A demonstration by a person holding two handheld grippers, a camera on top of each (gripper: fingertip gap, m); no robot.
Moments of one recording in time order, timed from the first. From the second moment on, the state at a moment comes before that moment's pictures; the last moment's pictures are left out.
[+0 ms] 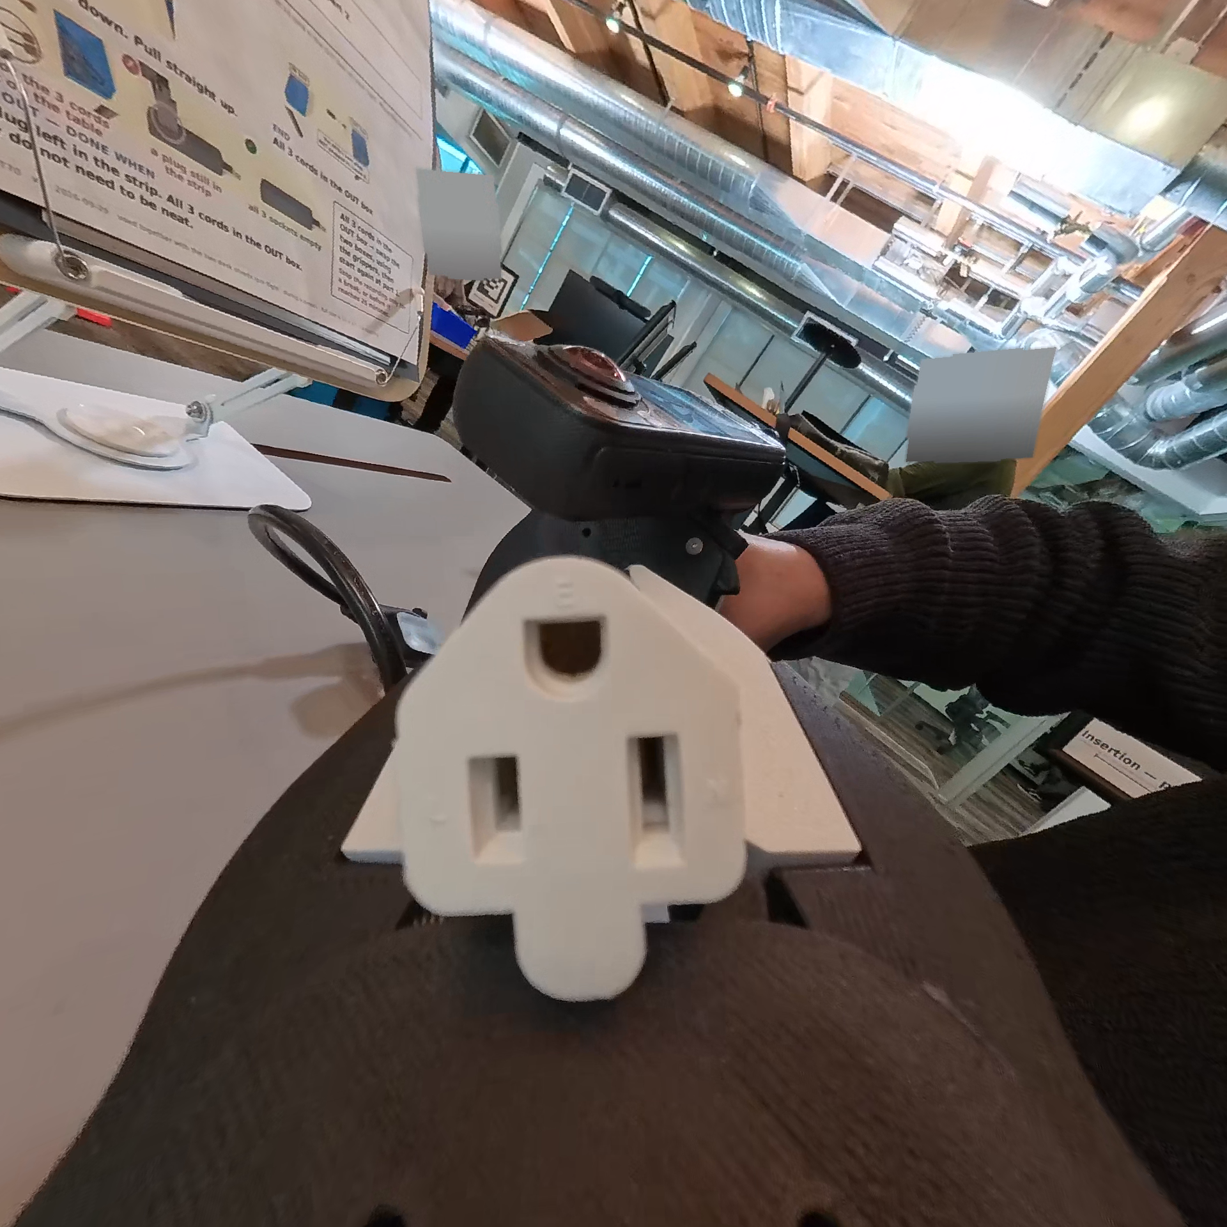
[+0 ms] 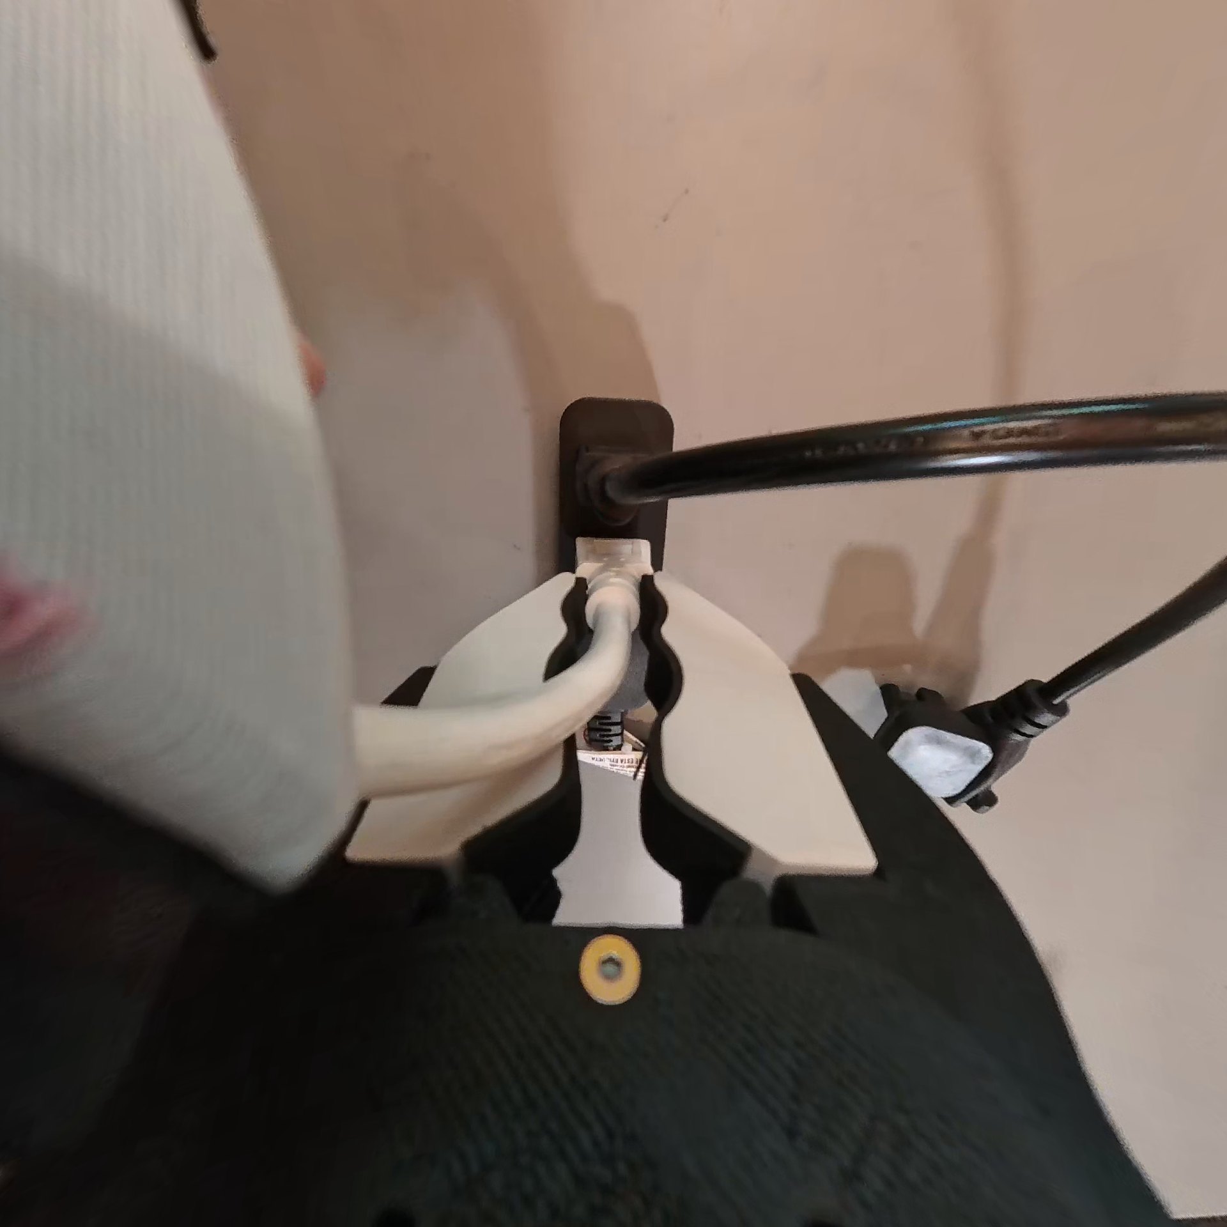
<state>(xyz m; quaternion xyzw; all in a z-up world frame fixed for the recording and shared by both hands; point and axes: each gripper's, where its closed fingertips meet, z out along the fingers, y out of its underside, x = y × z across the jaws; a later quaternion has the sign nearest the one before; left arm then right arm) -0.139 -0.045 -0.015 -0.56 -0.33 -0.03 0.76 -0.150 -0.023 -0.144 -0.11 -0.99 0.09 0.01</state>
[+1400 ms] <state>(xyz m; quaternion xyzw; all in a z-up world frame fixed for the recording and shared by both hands) -0.149 -0.035 -0.065 -0.58 -0.37 -0.05 0.73 -0.188 0.025 -0.150 -0.04 -0.98 0.21 0.02</state>
